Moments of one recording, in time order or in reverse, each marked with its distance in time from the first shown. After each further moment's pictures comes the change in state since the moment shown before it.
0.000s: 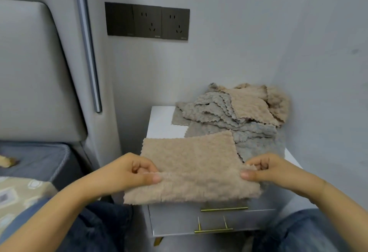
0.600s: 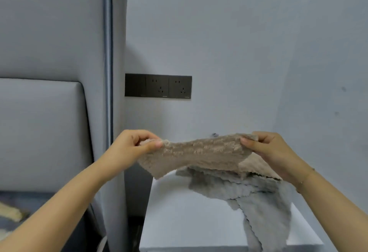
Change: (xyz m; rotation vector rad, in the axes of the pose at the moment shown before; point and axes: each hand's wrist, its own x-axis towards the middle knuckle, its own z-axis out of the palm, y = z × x) left_hand 0.025 0.118 -0.082 0.076 0.566 0.247; right_hand 0.040 -0.122 -0.069 0.290 0.401 -0.372
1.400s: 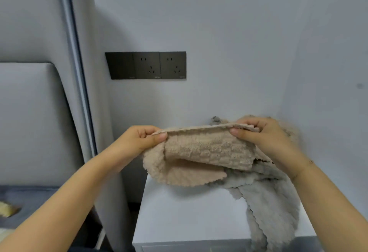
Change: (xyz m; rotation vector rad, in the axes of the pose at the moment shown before) left_hand 0.031 -0.037 0.048 -0.260 -0.156 -0.201; right_hand 0.013 0.033 0.008 -0.108 0.079 0.019
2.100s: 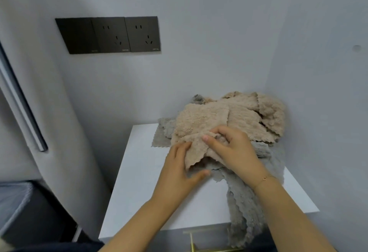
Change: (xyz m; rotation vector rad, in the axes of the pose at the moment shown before) left_hand 0.018 -0.099 0.161 0.450 0.167 0.180; right_hand -0.013 0.087 0.026 -0.226 0.063 -0.175
